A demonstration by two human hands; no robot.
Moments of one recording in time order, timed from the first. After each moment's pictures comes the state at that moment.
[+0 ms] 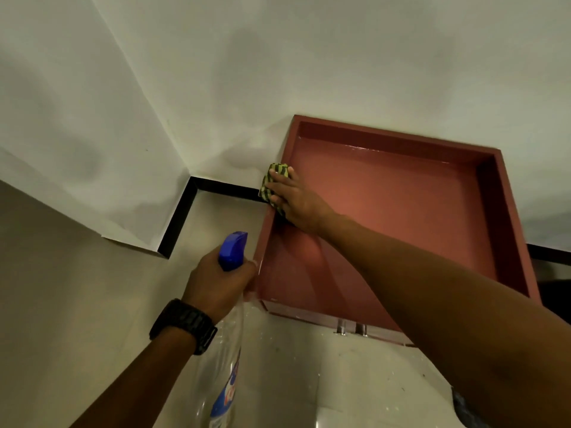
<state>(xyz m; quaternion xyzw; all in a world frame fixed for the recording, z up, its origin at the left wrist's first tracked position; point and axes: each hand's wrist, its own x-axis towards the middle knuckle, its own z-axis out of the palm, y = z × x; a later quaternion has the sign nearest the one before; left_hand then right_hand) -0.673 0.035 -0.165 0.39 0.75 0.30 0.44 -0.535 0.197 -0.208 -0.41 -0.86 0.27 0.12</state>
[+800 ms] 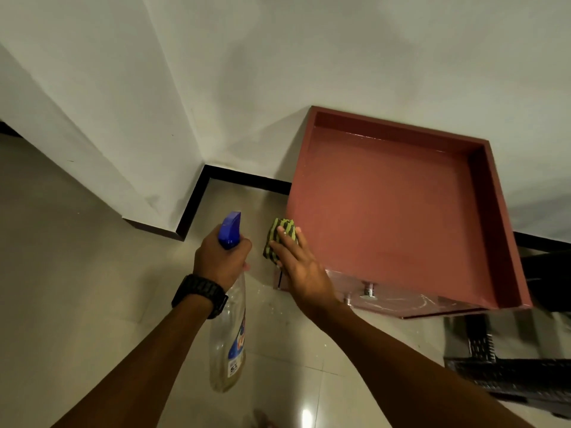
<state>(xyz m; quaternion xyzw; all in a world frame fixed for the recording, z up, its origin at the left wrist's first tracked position) -0.715 -0.015 -0.165 0.35 0.76 0.36 0.41 -0.554 -0.009 -0.224 -0.48 -0.83 0.25 0.15</state>
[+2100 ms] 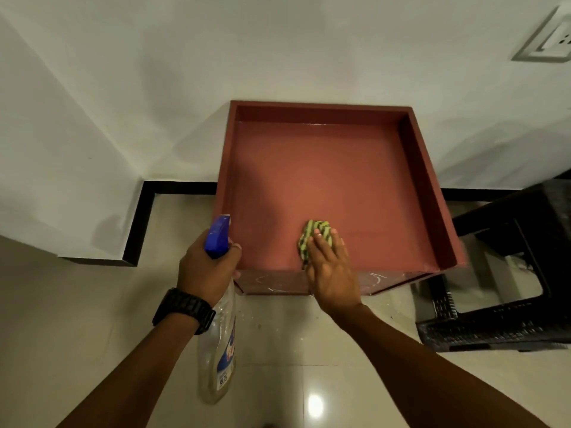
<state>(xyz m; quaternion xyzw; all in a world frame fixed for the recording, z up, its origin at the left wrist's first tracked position) -0.628 0.003 -0.168 0.44 0.73 0.35 0.39 -0.414 -0.006 -0.262 -0.66 -0.74 0.11 0.09</state>
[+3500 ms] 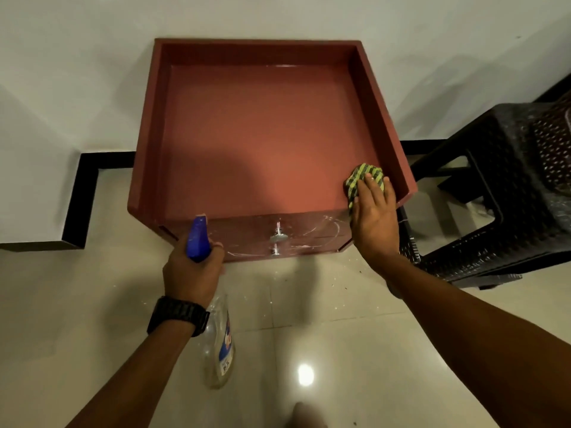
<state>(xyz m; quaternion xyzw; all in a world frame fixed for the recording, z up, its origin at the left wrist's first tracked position) -0.562 -0.071 -0.251 0.39 0.75 0.36 0.40 -0.274 -0.038 -0.286 -0.77 -0.62 0.02 0.16</state>
